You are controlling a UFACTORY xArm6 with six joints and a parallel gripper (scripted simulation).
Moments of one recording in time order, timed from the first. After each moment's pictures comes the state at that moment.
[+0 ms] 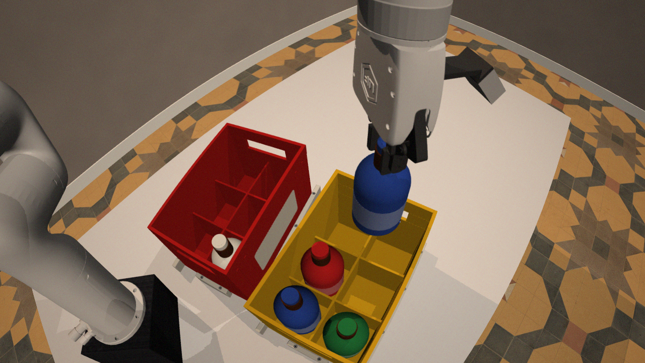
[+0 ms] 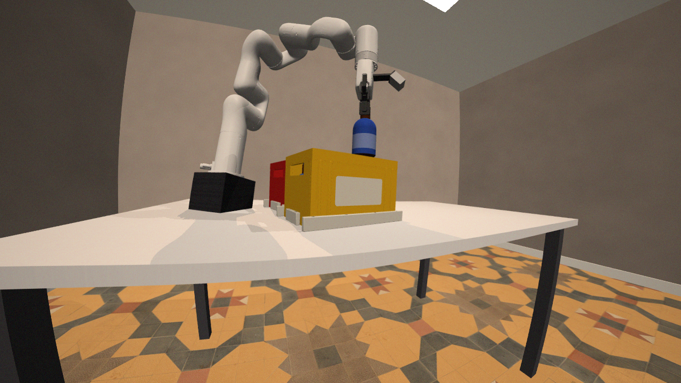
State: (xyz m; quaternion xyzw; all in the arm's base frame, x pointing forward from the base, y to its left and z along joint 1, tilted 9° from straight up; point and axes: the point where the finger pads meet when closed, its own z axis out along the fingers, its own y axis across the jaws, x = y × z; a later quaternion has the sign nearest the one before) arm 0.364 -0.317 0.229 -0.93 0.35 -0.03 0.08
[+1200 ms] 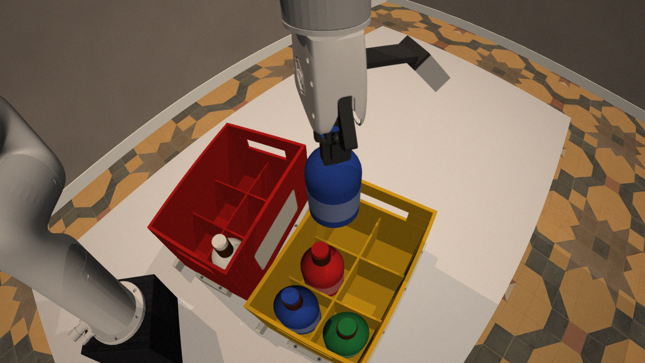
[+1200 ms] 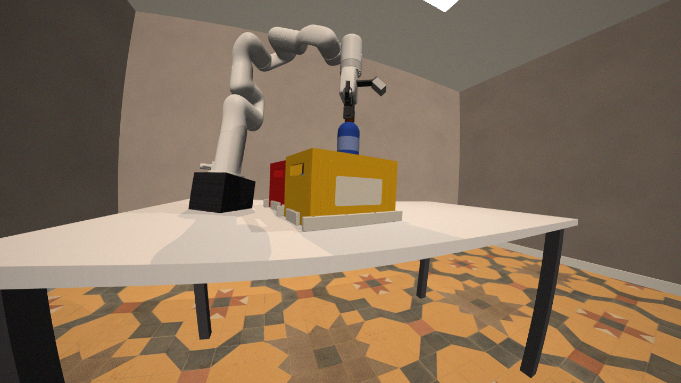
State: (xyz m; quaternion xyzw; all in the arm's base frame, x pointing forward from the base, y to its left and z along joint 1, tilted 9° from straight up) arm 0.342 -0.257 0.234 -0.93 0.35 -0.03 0.08
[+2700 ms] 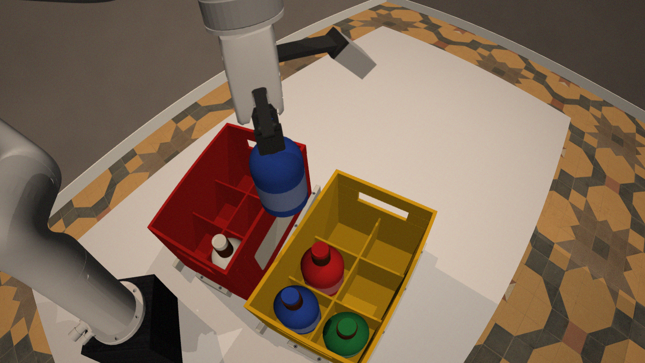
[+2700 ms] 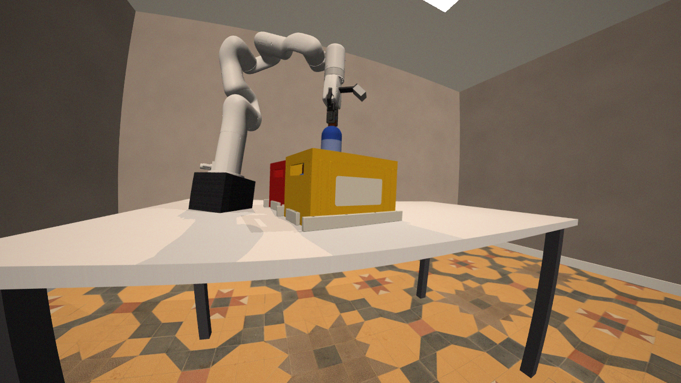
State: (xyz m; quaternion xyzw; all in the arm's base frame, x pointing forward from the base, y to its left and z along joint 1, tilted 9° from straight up) arm 0.316 -0.184 0.240 -0.93 0.35 -0.03 0.08
